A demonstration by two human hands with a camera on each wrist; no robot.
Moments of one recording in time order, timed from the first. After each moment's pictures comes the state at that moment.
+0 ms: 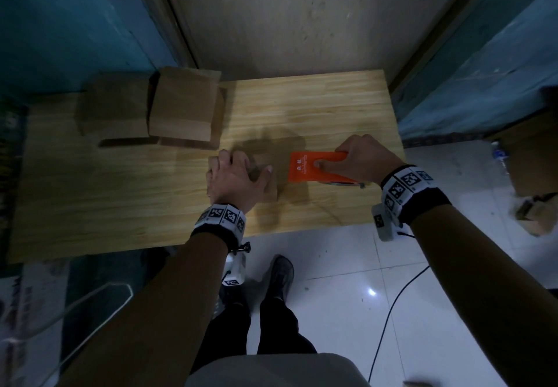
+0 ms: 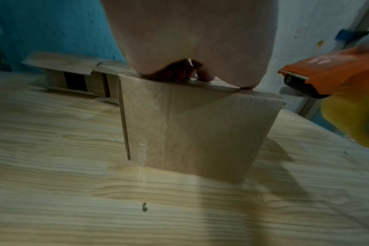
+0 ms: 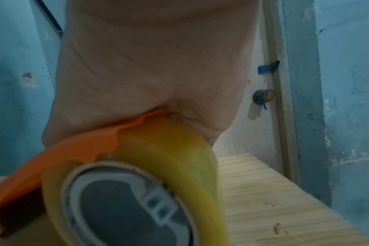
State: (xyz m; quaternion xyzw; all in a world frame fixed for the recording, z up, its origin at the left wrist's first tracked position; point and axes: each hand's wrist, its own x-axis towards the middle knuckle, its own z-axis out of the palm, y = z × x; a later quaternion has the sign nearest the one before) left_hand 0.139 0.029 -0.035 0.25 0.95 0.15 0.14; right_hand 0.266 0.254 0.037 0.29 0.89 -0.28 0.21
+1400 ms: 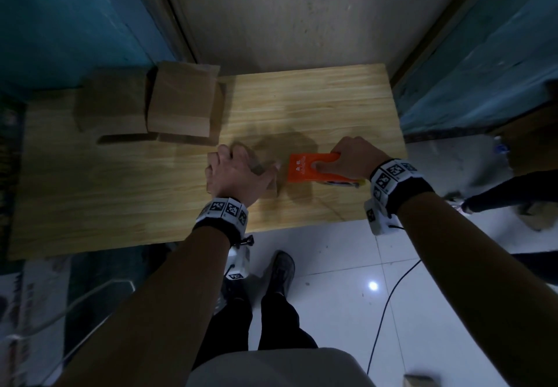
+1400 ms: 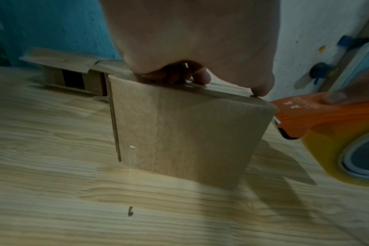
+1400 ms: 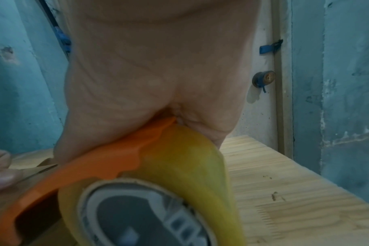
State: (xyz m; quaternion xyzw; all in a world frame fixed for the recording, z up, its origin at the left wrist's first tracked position) left_hand 0.140 0.039 -0.025 0.22 0.95 0.11 0.18; right_hand 0.258 0.259 0.003 0.27 0.90 -0.25 0.24
